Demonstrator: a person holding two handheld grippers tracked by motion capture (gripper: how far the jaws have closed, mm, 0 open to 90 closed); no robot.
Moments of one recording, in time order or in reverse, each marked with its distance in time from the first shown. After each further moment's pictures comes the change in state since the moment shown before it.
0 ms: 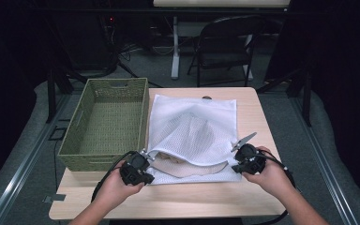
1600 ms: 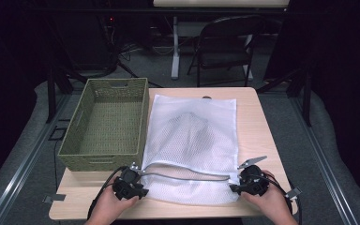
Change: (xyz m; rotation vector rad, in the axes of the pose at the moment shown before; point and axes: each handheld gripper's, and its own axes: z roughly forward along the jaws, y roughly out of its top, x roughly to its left) left arm 0.010 -0.049 0.026 -0.034 0.032 -0.105; right arm 0.018 -0.060 0.039 -0.130 0.074 0.227
